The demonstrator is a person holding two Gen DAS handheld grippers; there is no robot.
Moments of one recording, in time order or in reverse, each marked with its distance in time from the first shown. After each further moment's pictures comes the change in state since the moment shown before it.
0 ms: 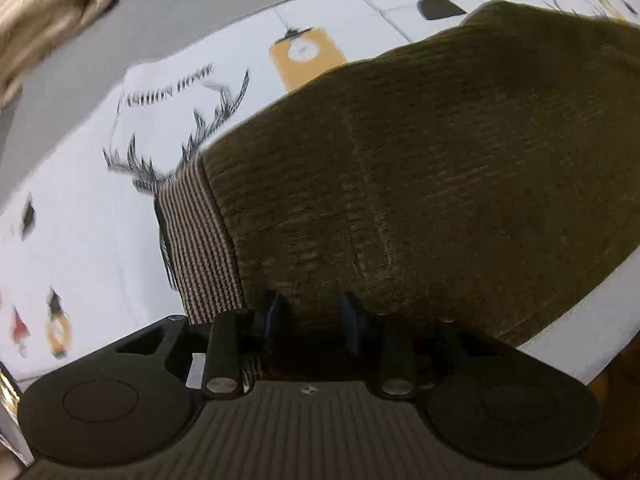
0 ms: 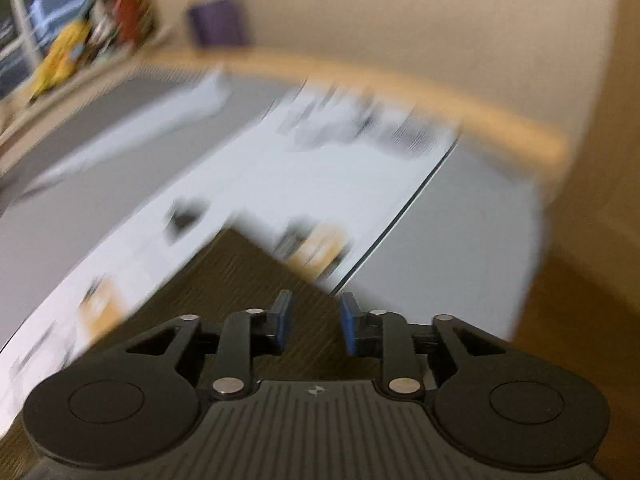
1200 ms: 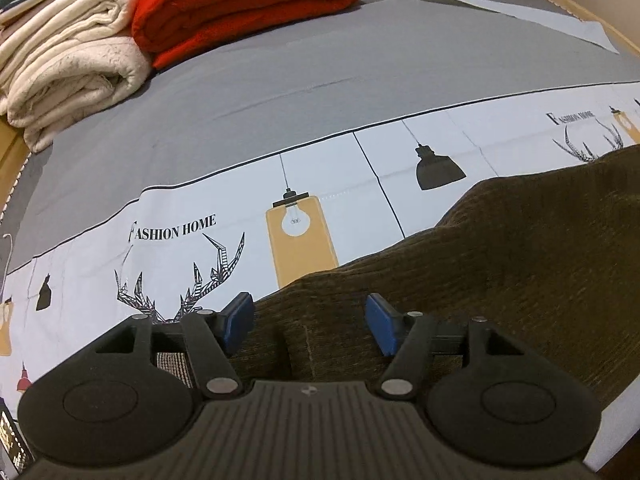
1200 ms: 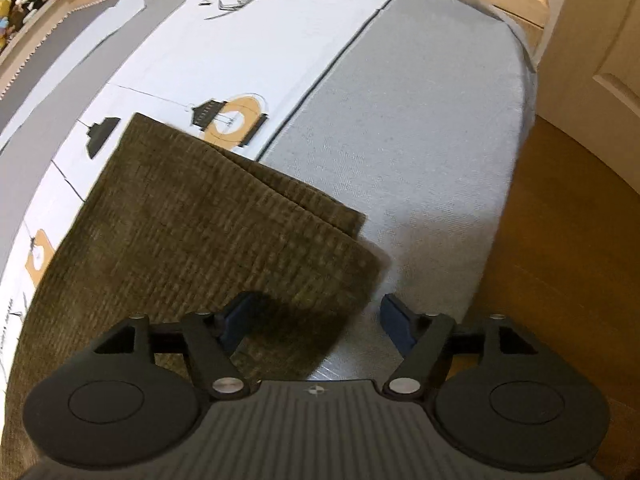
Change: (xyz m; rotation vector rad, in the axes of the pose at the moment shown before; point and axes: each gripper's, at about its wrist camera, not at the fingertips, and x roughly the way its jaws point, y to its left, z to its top) left arm -0.036 -0.039 0.076 -0.112 -0.249 0.052; right arm 0.036 -0.052 0.002 0.170 0.164 -0.067
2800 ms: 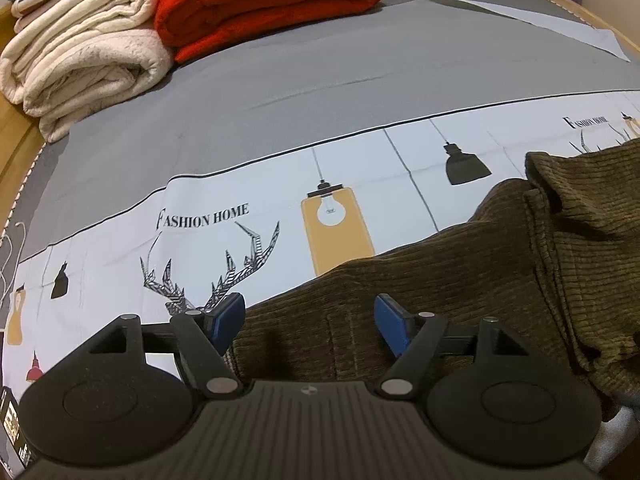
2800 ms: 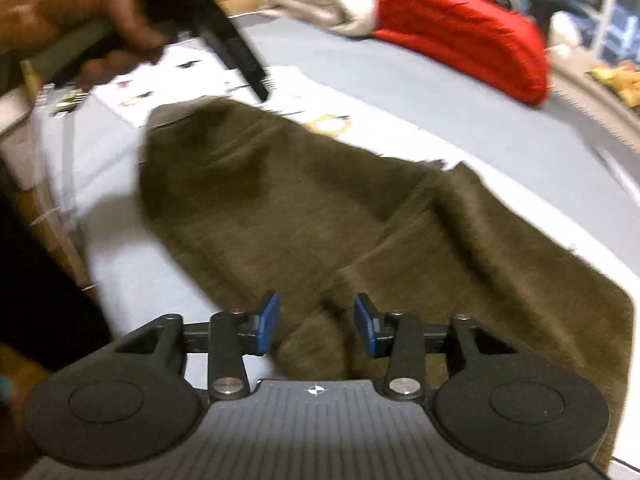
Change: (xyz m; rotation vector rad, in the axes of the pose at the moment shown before) left arm -0.008 0.029 -0.011 -0.025 -0.003 0.022; right arm -0.146 0.285 -0.433 -1.559 -0.183 0.643
